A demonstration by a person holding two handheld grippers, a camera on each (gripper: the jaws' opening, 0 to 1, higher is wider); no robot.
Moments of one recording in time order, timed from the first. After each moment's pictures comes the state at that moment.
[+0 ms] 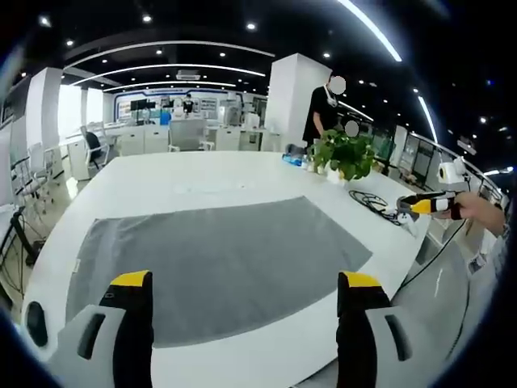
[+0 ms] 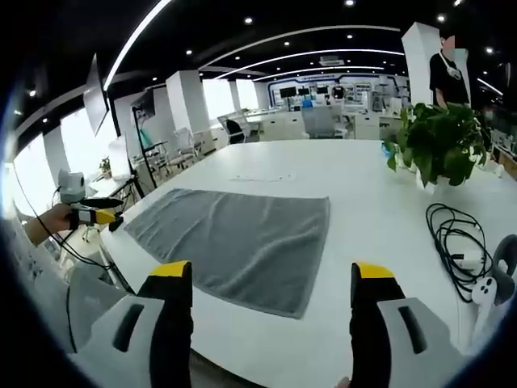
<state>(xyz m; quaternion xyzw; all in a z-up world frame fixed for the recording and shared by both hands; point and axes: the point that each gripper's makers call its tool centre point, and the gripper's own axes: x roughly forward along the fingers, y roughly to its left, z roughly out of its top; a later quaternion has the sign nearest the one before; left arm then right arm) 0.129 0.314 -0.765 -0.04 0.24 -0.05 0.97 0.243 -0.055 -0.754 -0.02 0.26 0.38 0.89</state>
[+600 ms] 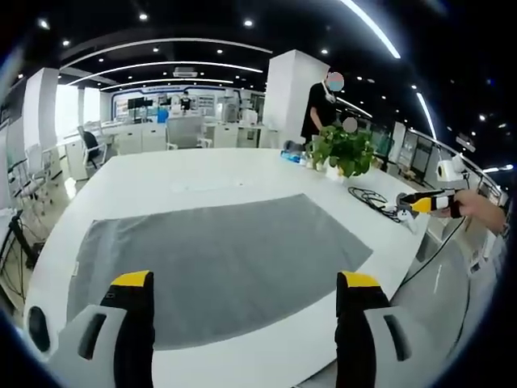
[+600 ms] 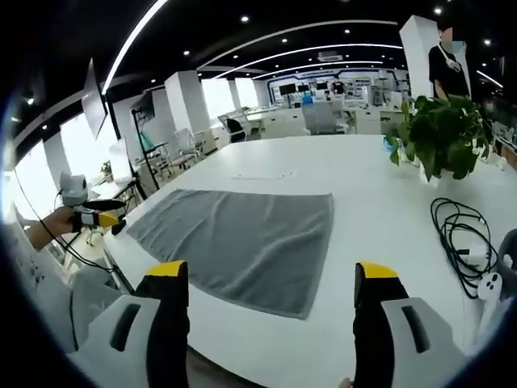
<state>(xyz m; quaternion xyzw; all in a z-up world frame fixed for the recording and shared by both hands) 0.136 0.314 -0.765 -0.03 0.24 -0.05 0.97 0.248 -0.052 -0.757 -0.01 0.26 0.38 0.89</state>
